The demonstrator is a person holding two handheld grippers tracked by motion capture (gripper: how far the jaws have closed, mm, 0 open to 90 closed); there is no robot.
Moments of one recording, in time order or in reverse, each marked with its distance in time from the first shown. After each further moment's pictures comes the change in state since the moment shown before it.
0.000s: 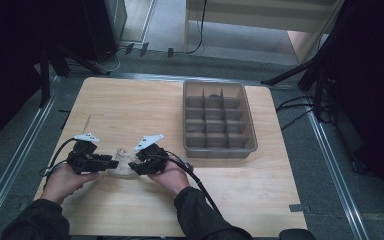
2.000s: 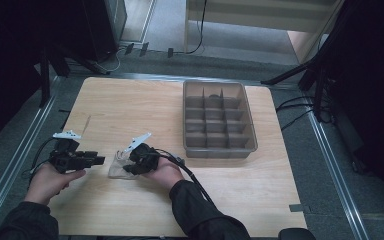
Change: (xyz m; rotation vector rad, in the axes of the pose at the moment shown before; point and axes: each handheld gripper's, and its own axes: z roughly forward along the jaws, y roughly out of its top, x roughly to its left) left arm 0.021 -0.011 -0.030 -0.061 0.039 -0.064; right arm -0.002 0.006 0.032 0.101 0.111 -0.060
